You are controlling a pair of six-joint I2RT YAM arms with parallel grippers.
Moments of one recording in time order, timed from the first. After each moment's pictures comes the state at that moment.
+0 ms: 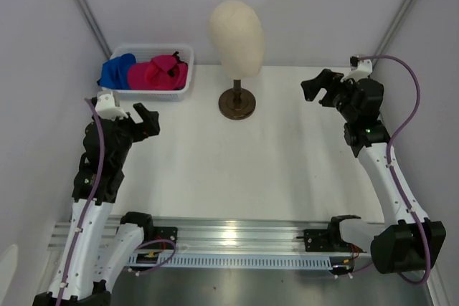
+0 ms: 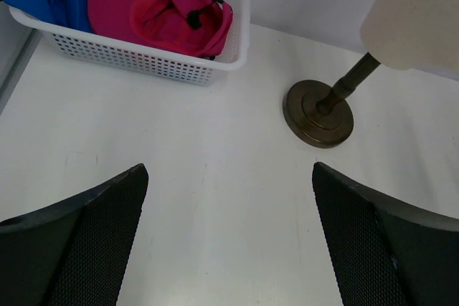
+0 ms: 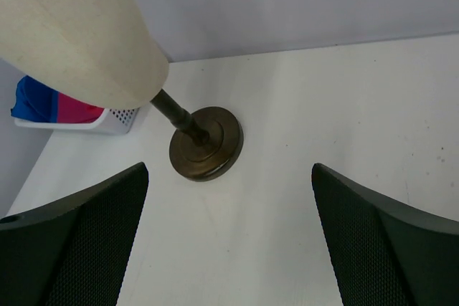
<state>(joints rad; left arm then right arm) -0.12 0.67 0.91 -0.45 -0.09 -0.30 0.10 1.13 1.04 -0.03 -0.23 0.37</state>
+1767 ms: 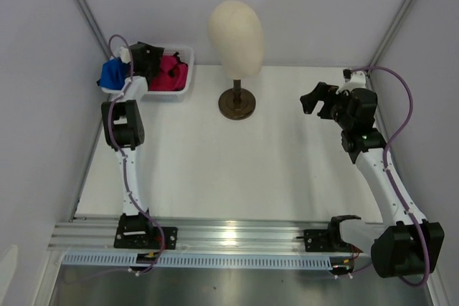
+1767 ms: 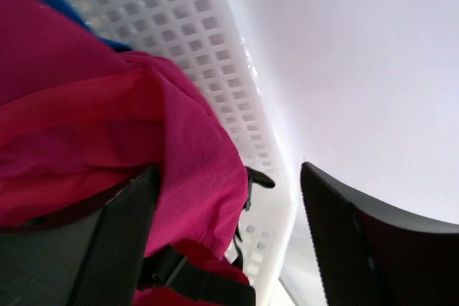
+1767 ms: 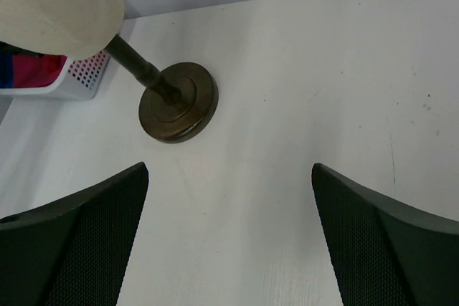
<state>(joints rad) 0.09 2.46 2.05 0.02 -0.03 -1.18 0.10 1.10 0.94 -0.08 -0.21 0.32</state>
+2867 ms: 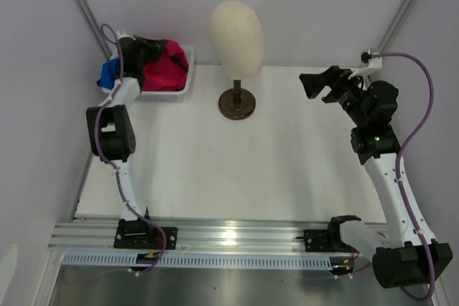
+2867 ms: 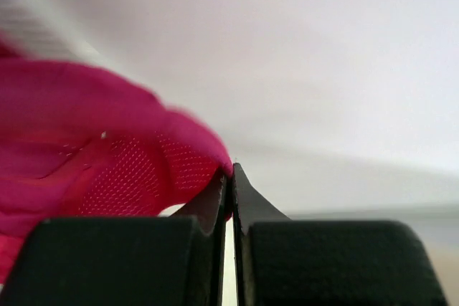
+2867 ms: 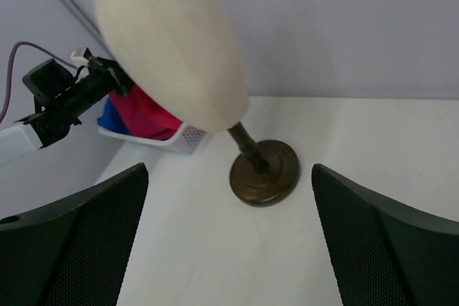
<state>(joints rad) 0.09 2.21 1.79 0.26 0.29 -1.18 0.11 1.04 1.10 -0.01 -0.33 0.43</state>
